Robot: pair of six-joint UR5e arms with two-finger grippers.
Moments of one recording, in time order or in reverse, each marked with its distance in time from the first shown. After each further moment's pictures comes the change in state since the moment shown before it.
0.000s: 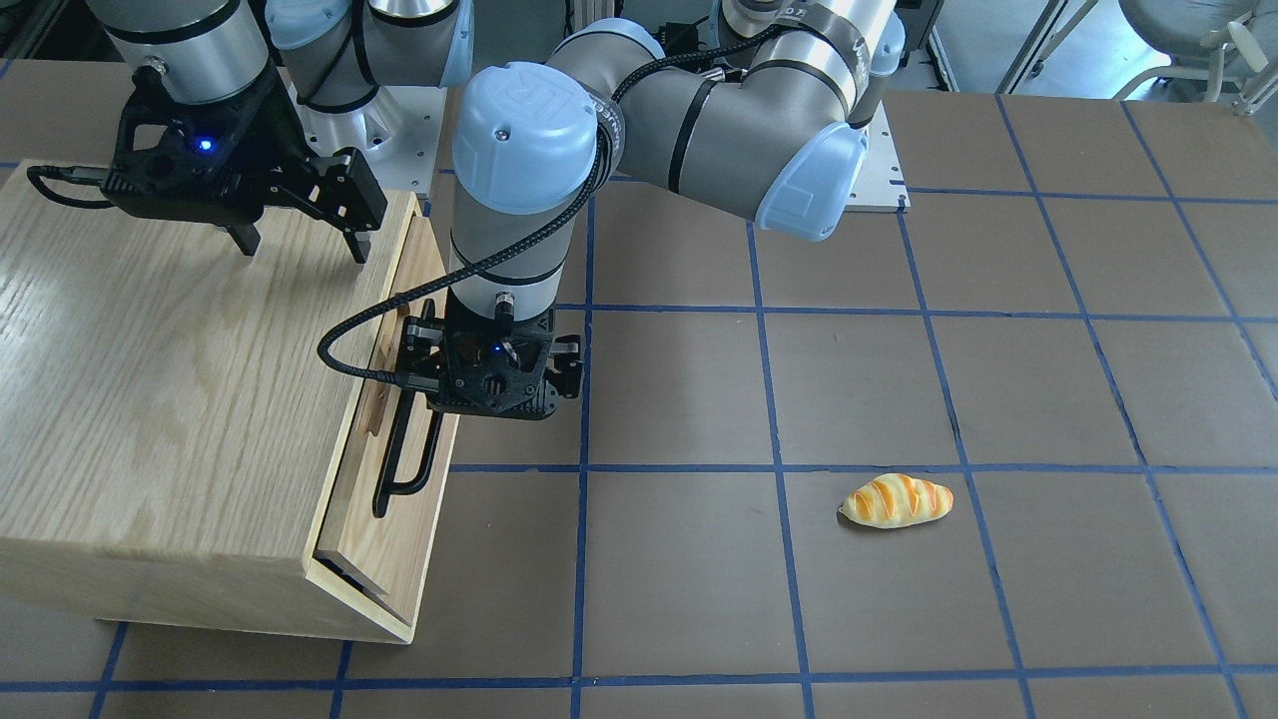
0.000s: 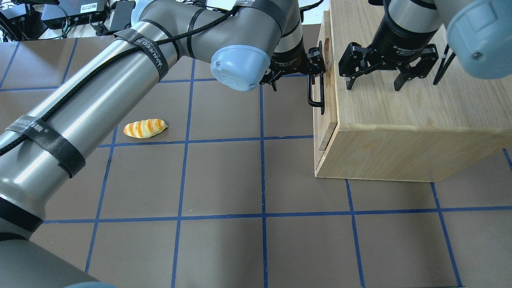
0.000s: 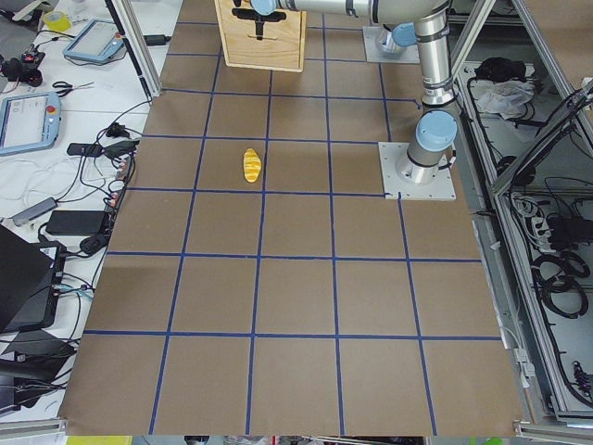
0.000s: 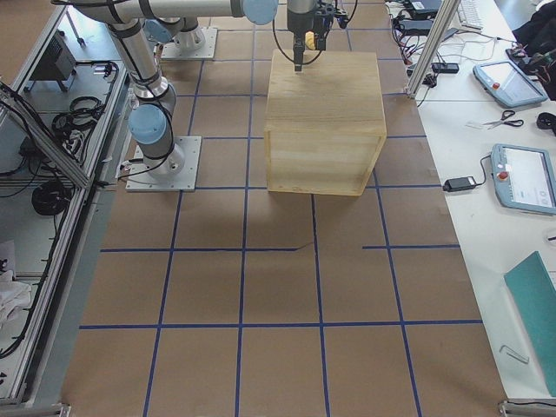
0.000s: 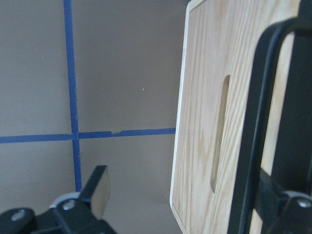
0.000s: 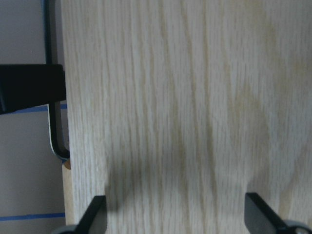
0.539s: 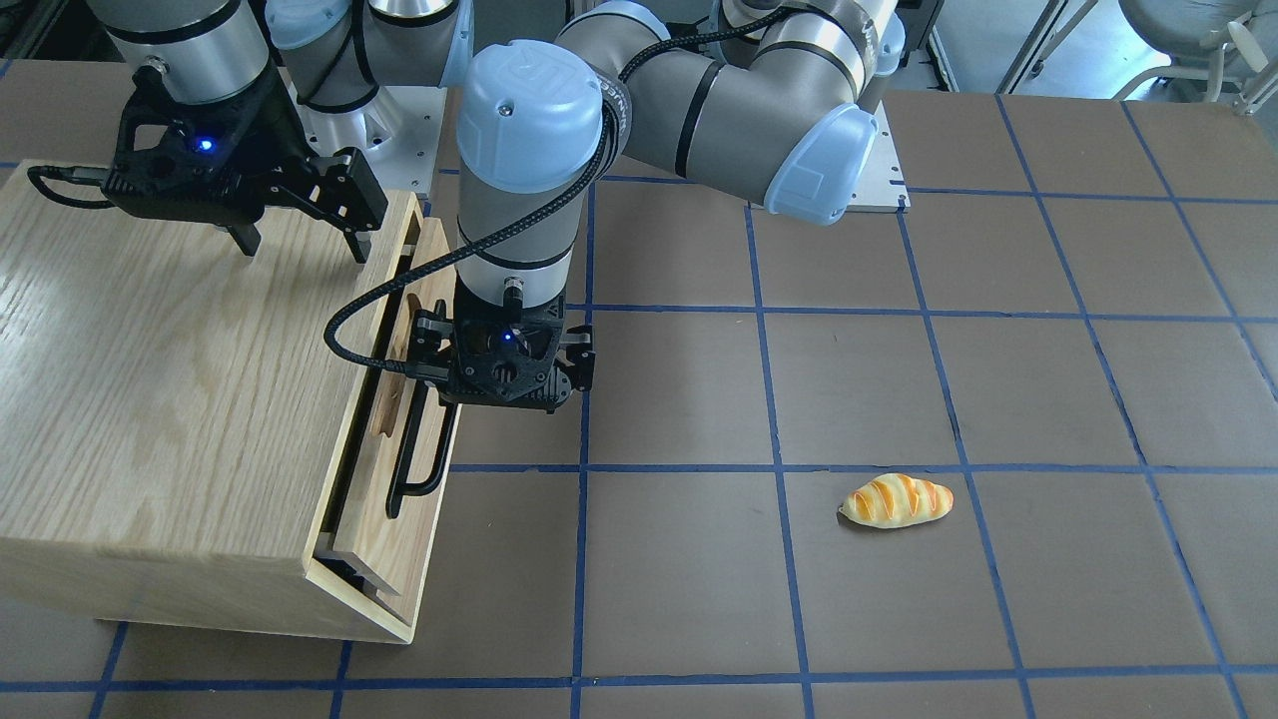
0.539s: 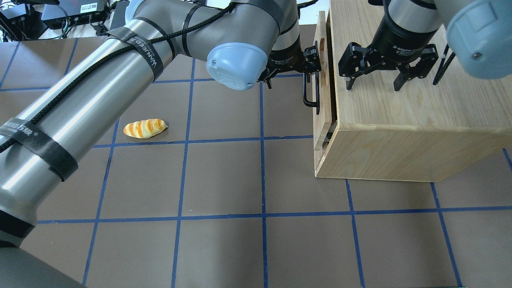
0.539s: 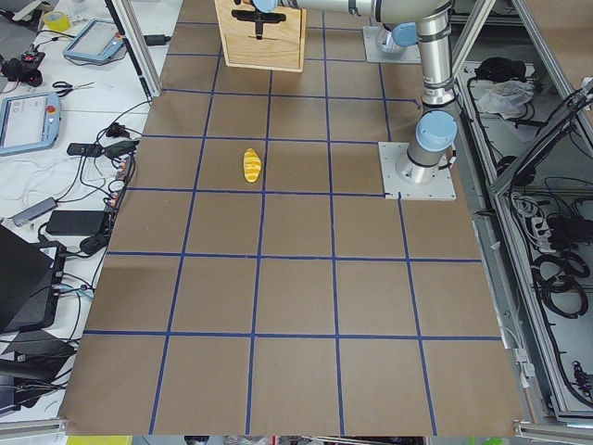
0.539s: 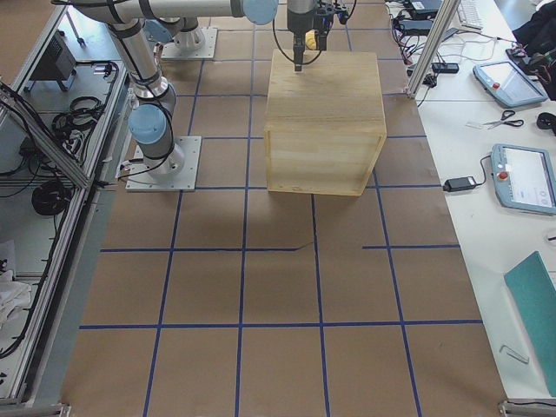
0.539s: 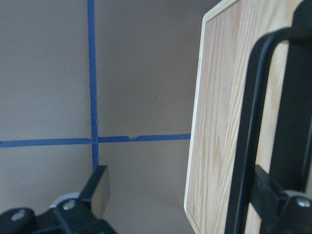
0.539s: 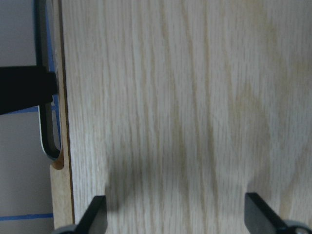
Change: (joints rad) left arm 0.002 0.022 -0.007 -0.013 0.030 0.001; right arm 0.000 0.000 0.000 0.000 0.001 0.000
